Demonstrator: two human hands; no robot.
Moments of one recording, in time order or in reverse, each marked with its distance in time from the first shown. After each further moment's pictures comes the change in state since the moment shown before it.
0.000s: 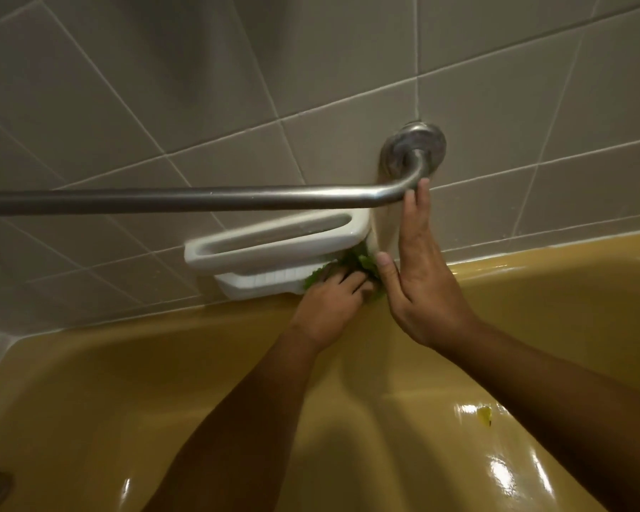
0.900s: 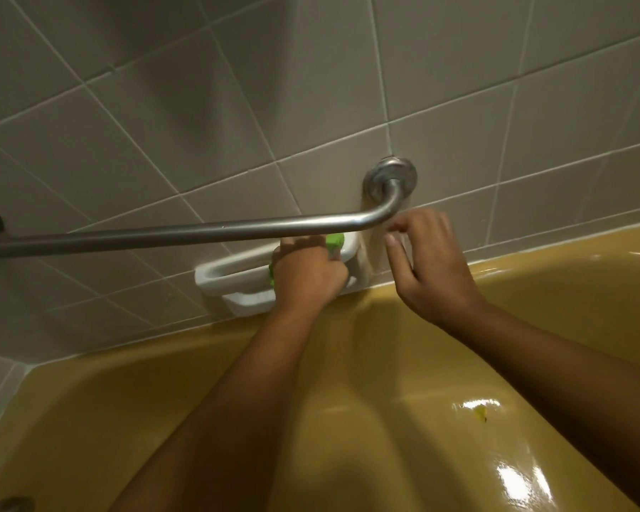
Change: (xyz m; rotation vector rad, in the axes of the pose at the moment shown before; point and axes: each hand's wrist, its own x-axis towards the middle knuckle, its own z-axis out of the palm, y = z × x) left_hand 0.053 0.020 -0.145 -0.139 -0.205 -0.813; right_hand 0.019 -0.021 -0.053 -0.153 0.159 -0.005
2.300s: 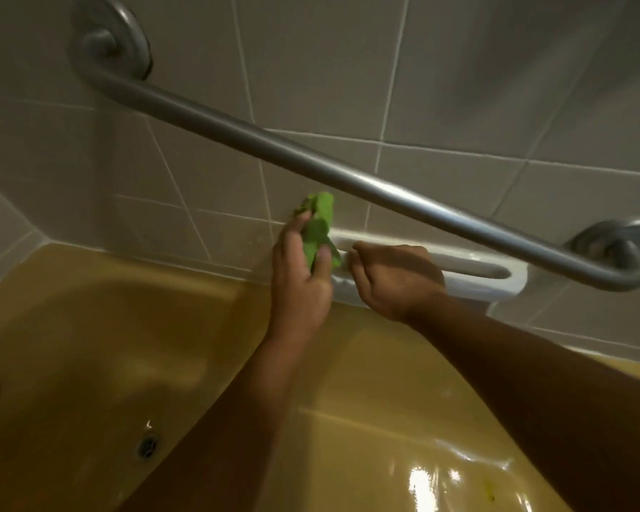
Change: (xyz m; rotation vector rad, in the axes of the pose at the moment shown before) left_hand -0.001 -0.217 0.045 -1.070 0.536 -0.135; right_hand 0.065 -0.128 0.201 -0.455 -0.585 -0.374
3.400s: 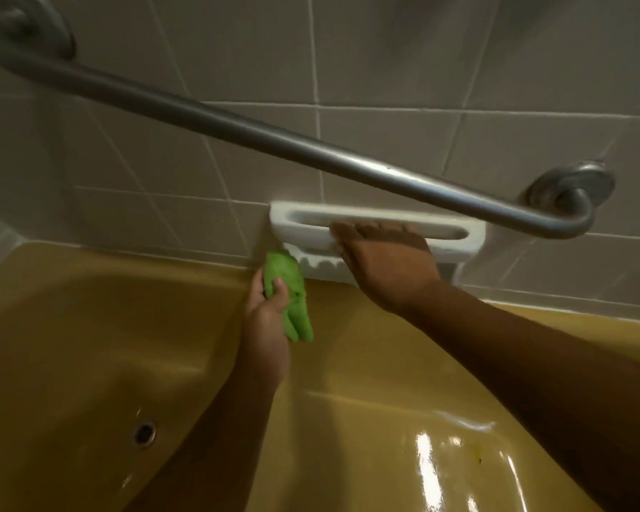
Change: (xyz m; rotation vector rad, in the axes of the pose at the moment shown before) left_hand -0.071 -0.039 0.016 -0.648 0.010 -0.572; right_hand -0.046 0.028 -0.007 -0.023 -0.041 0.038
